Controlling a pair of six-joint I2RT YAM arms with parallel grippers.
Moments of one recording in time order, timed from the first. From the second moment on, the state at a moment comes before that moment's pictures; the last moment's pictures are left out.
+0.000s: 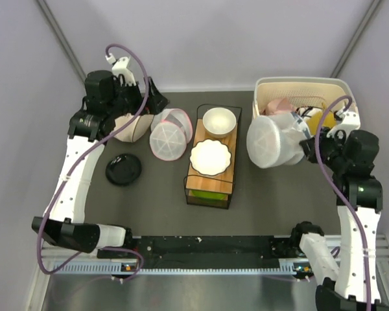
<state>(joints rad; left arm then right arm) -0.19 1.31 1.59 -0.66 0.34 -0.30 -0.15 0.75 1.05 -0.77 -0.28 0.21</state>
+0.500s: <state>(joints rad) -0.21 1.48 1.78 -0.33 0.93 -0.37 -0.13 0.84 1.19 -0.30 -0.99 0.00</state>
